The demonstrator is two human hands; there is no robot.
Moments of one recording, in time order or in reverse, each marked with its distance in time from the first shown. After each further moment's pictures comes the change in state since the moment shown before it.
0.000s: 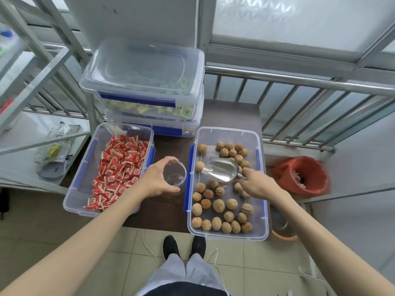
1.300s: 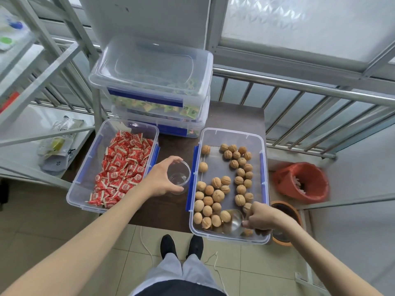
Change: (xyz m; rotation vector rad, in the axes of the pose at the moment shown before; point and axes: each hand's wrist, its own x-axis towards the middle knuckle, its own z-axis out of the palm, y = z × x) left_hand -0.003 -0.002 0.004 -0.049 0.026 0.001; right_hand -0.034 0.017 0.037 0.020 -0.427 0.135
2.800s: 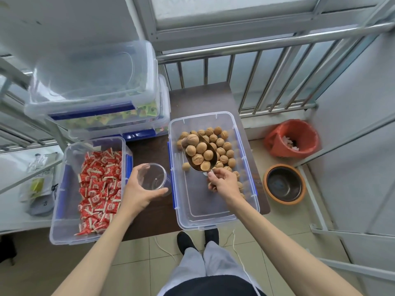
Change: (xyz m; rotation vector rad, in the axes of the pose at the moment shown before) left_hand -0.012 0.005 0.020 -0.169 0.173 -0.136; right_hand 0.063 -0.037 0.050 1.425 0.557 -0.297
